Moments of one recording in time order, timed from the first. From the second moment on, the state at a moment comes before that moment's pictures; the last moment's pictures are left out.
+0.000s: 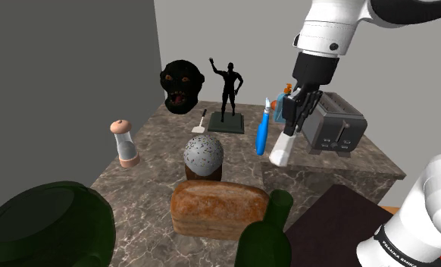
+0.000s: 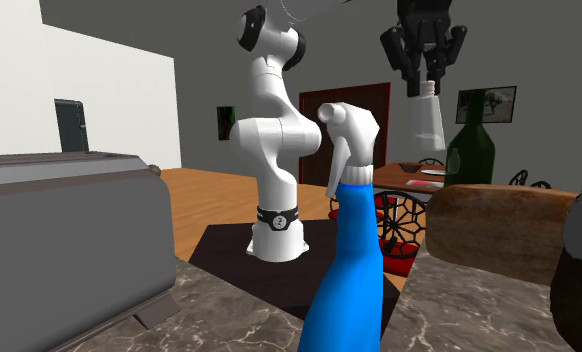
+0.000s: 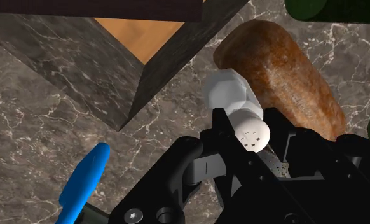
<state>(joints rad) 0.18 -0.66 0.28 -2.29 0.25 1.69 0.32</state>
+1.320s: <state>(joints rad) 0.23 -0.42 0.75 -2.02 0.34 1.76 0.84</state>
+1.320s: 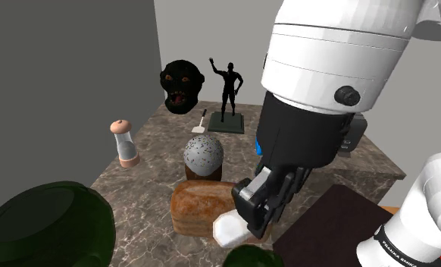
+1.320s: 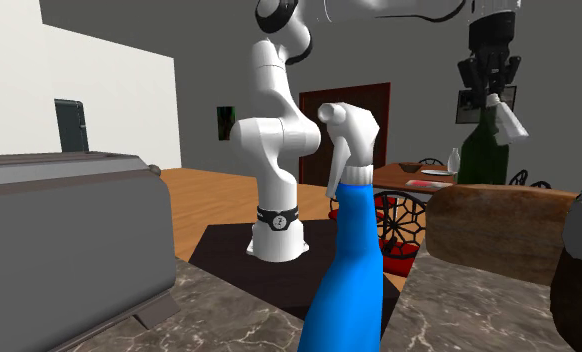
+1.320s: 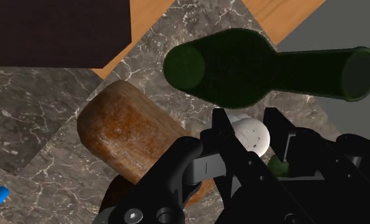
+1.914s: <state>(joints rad) 0.21 -0.31 0.89 -1.98 0.29 1.85 0.96</state>
